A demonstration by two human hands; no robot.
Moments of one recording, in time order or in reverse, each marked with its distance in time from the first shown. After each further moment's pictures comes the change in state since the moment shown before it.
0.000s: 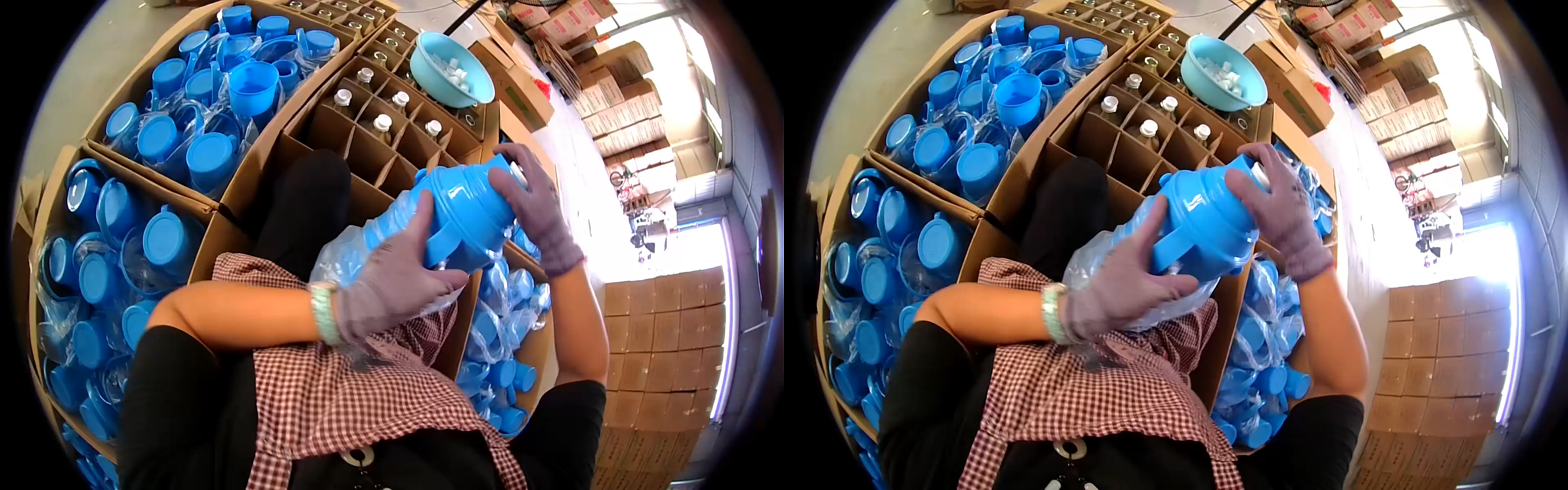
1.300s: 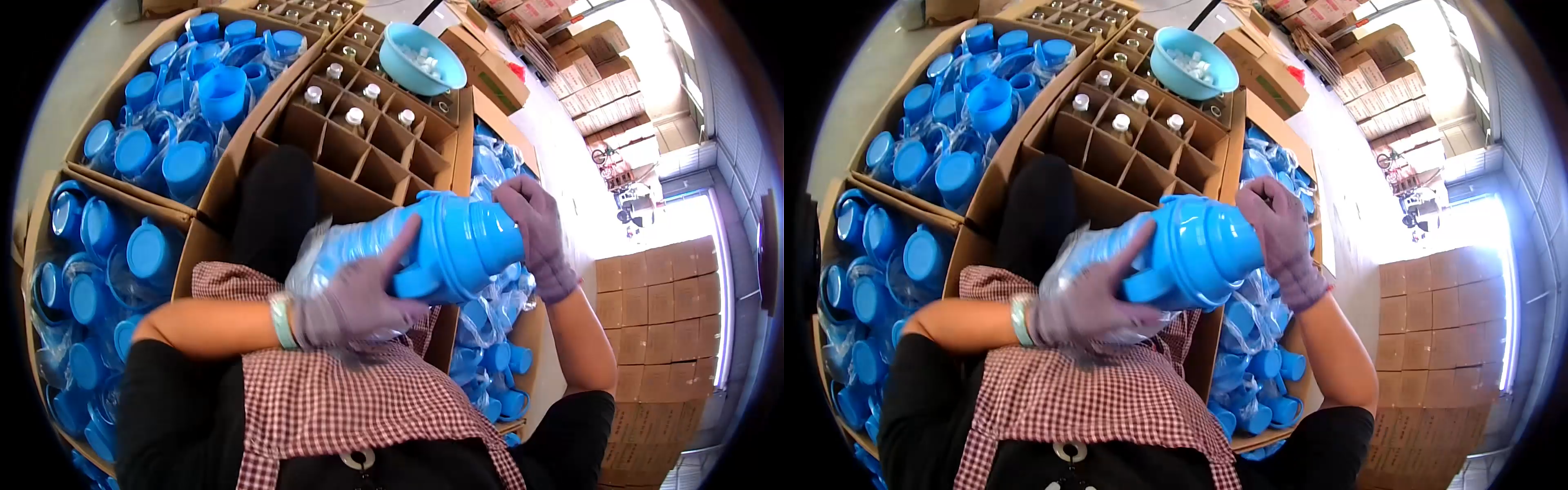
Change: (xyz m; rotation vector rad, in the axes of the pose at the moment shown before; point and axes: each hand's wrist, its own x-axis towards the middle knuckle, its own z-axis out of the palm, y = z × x) left_hand -0.024 -0.036 -0.006 0.124 -0.226 0.192; right_hand -0.058 0.017 -0.018 -0.045 0.065 0.069
